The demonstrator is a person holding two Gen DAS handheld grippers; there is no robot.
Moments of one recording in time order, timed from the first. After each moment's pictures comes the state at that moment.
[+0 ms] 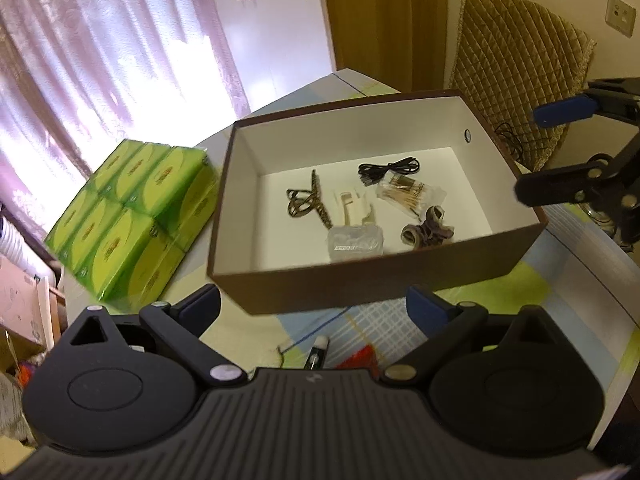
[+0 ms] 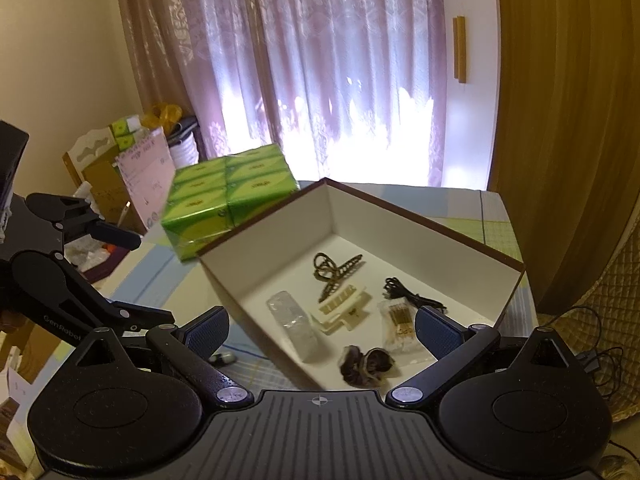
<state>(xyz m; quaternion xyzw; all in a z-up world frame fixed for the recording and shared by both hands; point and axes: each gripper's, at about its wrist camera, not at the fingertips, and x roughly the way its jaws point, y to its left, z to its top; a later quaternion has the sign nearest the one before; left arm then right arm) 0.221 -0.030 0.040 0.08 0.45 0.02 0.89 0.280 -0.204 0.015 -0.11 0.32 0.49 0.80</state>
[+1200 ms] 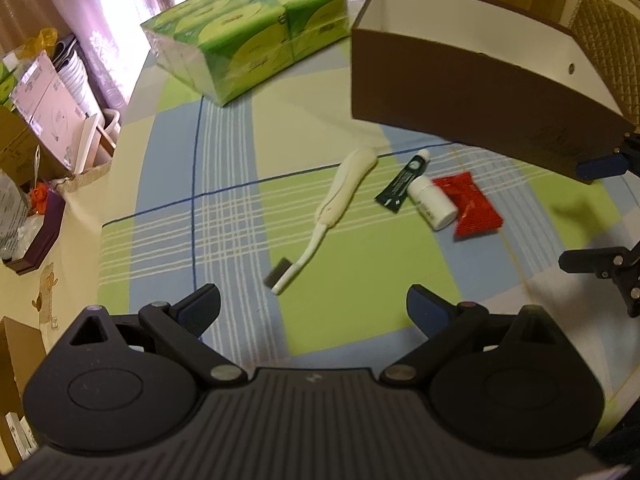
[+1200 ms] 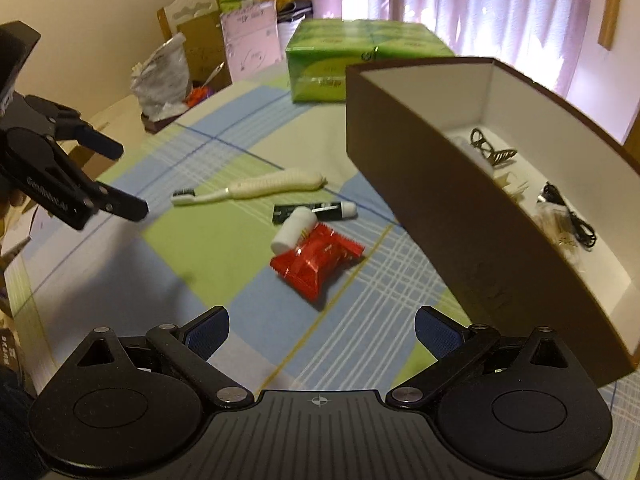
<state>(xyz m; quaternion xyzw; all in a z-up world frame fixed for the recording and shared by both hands) 0.081 0.042 -0.059 -0.05 0.51 0.16 0.85 0.188 -0.155 -0.119 -0.26 0.36 0.59 0.68</state>
